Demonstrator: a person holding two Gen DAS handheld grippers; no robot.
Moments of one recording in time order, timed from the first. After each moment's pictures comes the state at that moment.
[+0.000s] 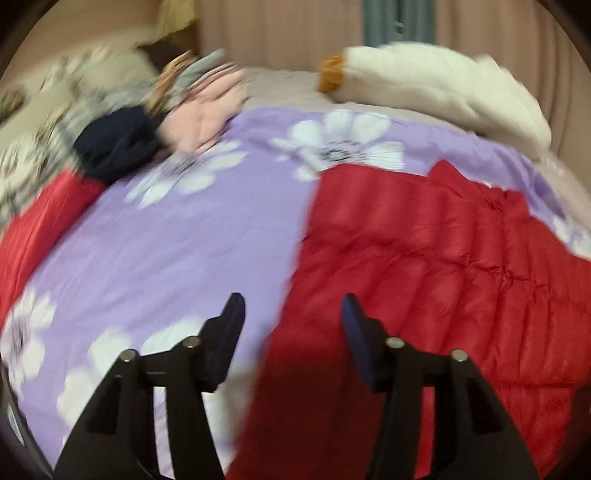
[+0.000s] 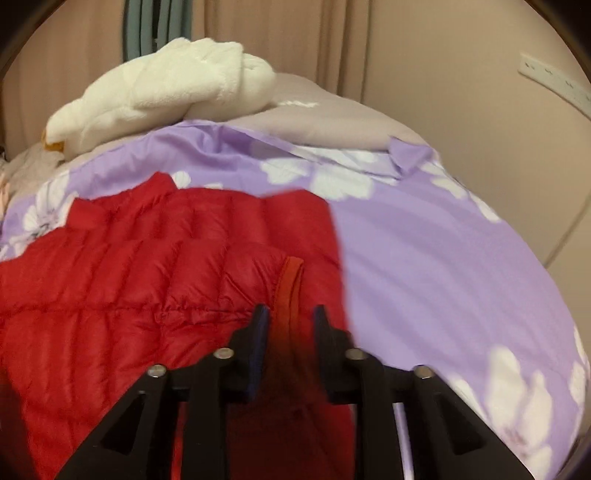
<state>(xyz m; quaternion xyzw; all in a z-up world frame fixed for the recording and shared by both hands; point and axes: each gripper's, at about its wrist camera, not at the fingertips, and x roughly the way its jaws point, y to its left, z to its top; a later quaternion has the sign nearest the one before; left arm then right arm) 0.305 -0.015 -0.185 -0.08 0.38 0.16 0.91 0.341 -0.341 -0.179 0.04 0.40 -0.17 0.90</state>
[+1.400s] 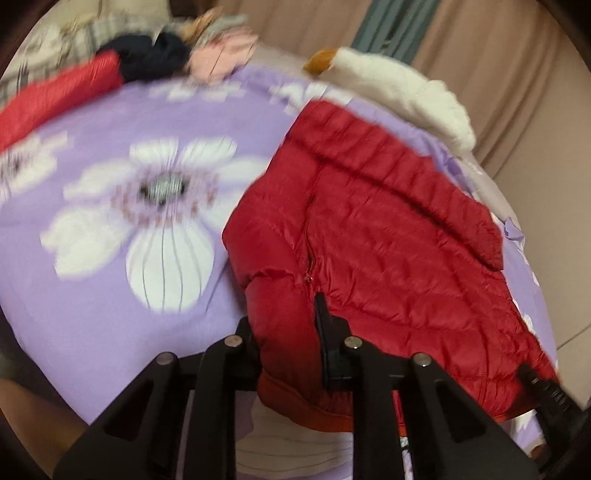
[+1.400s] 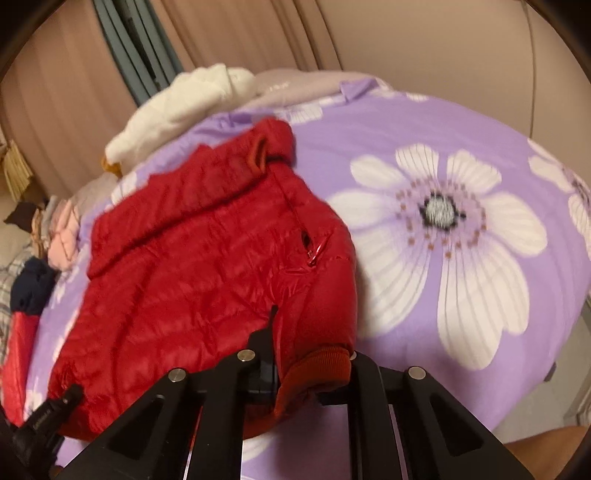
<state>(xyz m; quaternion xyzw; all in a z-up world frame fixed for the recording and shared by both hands) 0.092 -0.048 -0.204 -0.19 0.37 0.05 0.91 0.115 -0.326 -0.190 0.20 0.37 -0.11 0.90</state>
